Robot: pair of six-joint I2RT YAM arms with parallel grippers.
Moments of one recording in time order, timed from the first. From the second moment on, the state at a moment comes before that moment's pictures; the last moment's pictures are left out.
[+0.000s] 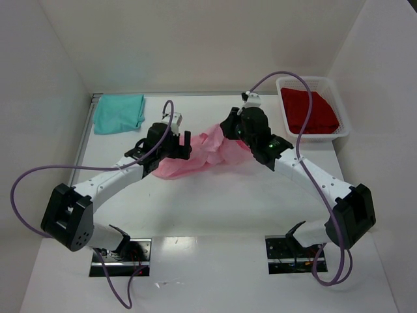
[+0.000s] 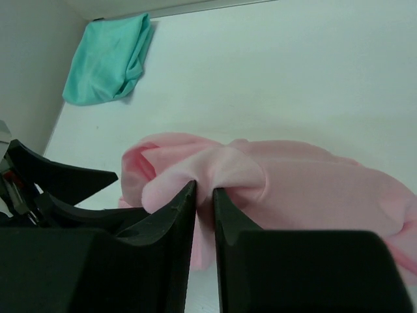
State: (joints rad) left arm -0.49 1.39 0.92 -0.09 -0.10 -0.24; right arm 0.61 1.37 1.12 -0.08 0.18 0.52
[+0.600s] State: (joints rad) left arm -0.49 1.41 0.92 -0.06 -0.02 -0.24; right arm 0.61 1.42 1.00 -0.06 0.15 0.53
